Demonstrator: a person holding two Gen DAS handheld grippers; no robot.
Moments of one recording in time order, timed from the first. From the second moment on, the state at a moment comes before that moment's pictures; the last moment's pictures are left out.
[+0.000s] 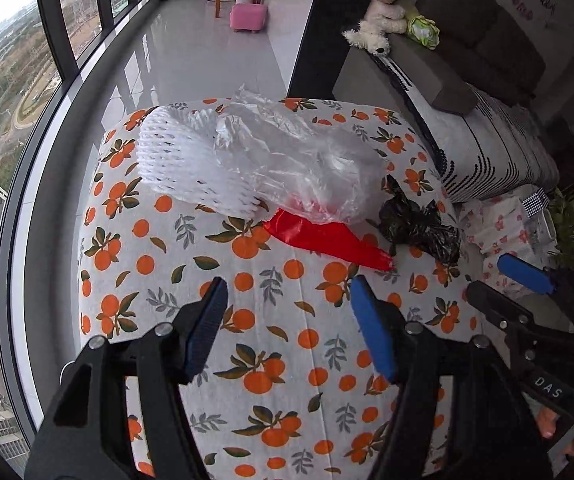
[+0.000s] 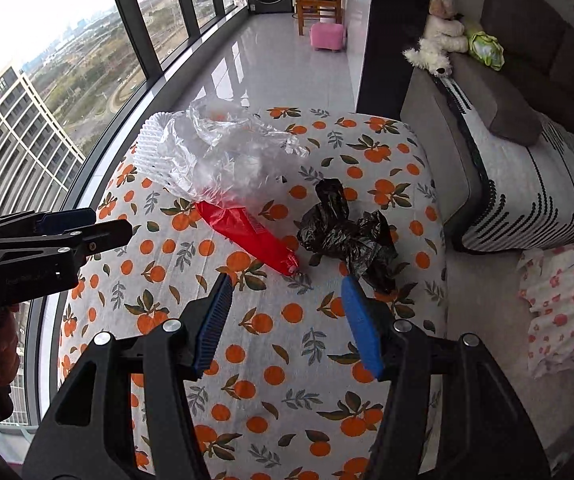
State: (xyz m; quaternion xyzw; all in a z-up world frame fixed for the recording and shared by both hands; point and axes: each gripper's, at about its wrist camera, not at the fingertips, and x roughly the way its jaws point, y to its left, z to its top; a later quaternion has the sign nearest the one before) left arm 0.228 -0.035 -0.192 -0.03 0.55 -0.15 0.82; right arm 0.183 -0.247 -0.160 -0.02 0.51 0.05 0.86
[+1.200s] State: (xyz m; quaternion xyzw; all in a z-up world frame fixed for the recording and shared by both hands) left arm 0.293 -0.109 -0.283 0.00 0.59 -0.12 0.80; right arm 0.278 -0.286 -0.262 -0.05 0.57 0.08 0.81
